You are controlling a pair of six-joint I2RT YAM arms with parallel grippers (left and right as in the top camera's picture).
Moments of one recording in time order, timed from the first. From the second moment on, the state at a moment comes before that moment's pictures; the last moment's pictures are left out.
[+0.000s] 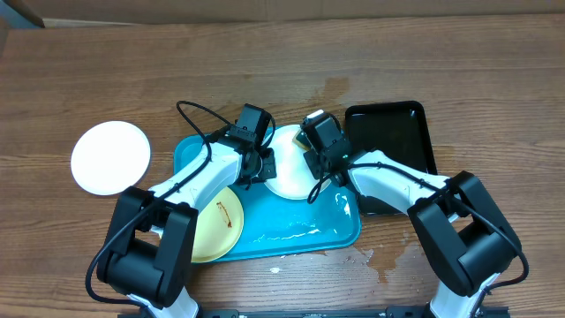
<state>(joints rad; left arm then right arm) -0.38 1.81 1.07 -0.59 0.05 -0.49 0.59 1.91 1.07 -0.22 0.17 0.09</state>
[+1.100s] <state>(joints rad) -0.38 1.81 1.07 -0.59 0.05 -0.47 0.48 1.92 1.15 -0.18 -0.27 -0.11</state>
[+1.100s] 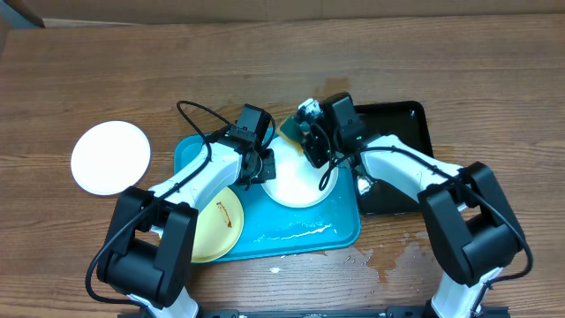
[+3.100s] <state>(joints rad) -0.38 1.81 1.14 -0.78 0.16 -0.29 0.11 1.58 1.04 -0.76 -0.11 0.28</state>
